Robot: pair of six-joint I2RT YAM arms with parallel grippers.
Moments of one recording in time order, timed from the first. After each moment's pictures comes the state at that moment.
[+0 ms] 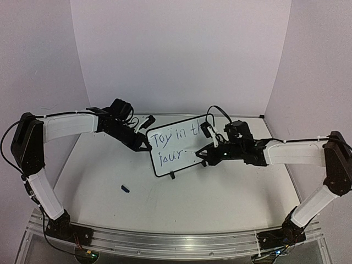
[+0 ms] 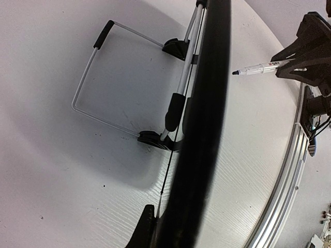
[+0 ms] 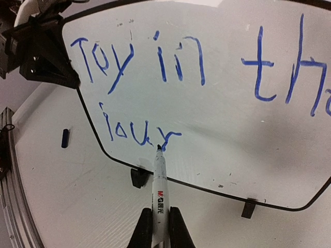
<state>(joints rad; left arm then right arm) -0.57 1.73 1.30 -0.52 0.52 0.05 0.71 1.55 0.91 0.08 -0.25 0.15</state>
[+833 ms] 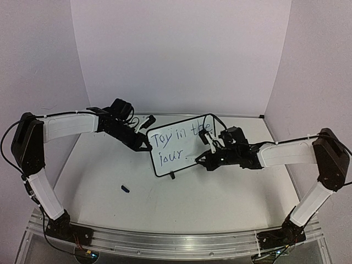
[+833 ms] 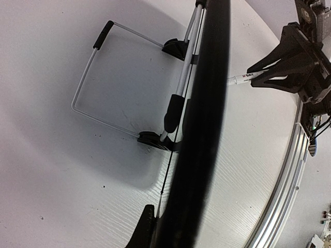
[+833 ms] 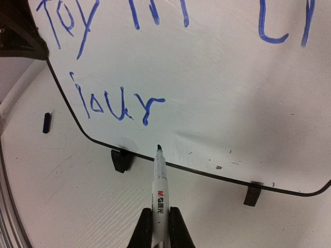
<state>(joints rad) -0.58 1.73 1.31 -0.53 0.51 0.05 0.70 1.63 0.87 0.11 -0.23 0.15</state>
